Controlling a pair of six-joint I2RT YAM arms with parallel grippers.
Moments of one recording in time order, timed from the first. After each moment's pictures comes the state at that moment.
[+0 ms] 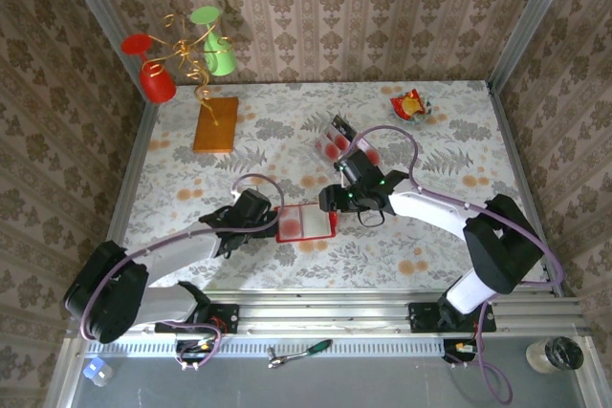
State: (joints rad) left arm -0.72 1.23 0.50 -0.29 -0.32 -0.56; right arm 0.65 1.57 0.97 -0.38 -0.13 0.57
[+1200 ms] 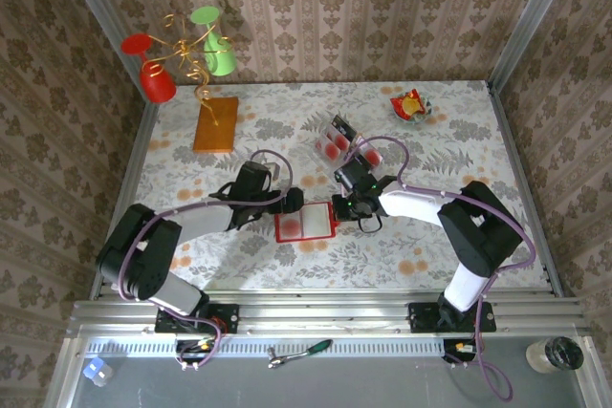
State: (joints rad) left arm -0.58 1.51 0.64 0.05 0.19 -0.51; right arm 0.64 1.71 0.92 -0.32 -0.11 0.55
